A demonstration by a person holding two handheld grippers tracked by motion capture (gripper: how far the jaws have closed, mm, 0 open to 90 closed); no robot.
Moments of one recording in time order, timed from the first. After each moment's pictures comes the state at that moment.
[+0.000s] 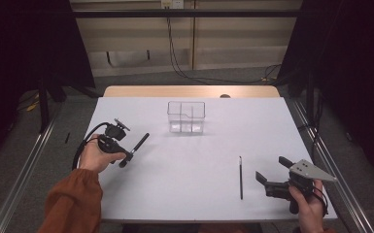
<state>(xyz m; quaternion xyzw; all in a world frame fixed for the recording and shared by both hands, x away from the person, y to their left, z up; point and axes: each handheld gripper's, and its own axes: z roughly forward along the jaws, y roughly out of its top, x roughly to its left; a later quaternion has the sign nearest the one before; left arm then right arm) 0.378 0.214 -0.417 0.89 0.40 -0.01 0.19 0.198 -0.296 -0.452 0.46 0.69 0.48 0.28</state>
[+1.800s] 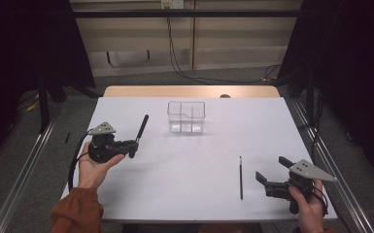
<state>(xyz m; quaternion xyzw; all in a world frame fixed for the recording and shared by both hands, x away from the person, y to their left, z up) 0.336 0.225 -0.410 0.82 0.34 0.08 0.46 0.198 -0.296 -0.452 0.46 0.69 0.48 0.28</state>
